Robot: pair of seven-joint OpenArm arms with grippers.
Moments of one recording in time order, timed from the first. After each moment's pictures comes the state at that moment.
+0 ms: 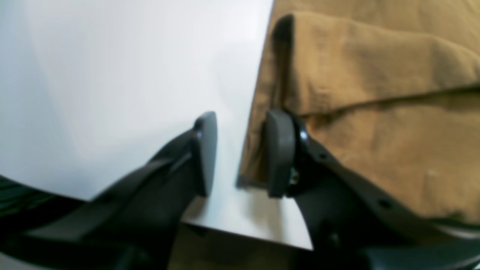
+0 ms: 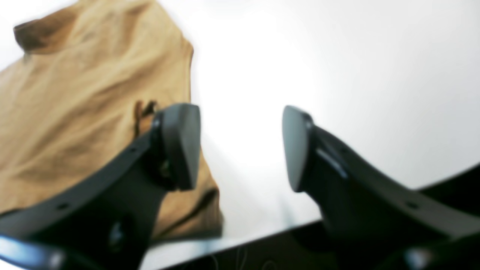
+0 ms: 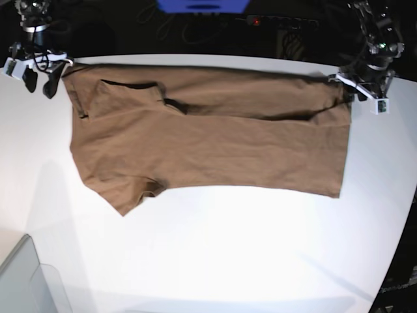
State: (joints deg) left arm 22.7 -7.4 -32.8 94.2 -13.9 -23.5 34.2; right arm -29.4 -4.9 48.3 96.4 16.0 34.5 -8.3
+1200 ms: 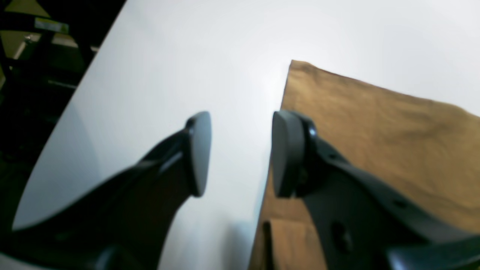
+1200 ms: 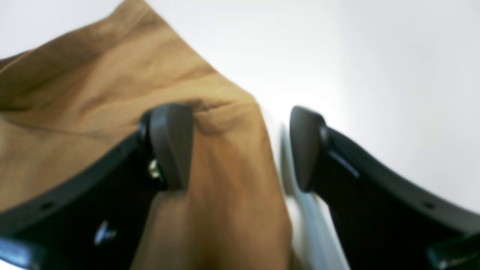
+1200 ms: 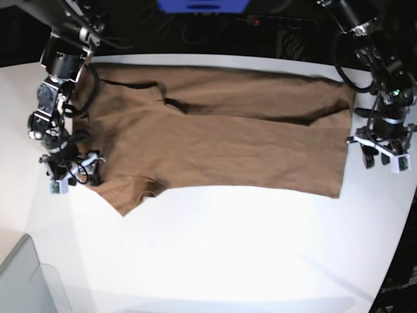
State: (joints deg) left arm 4.1 -7.2 -35.5 95.2 -7.1 -23.2 34.0; right arm 12.2 8.4 29.6 59.5 -4.5 34.3 -14.9
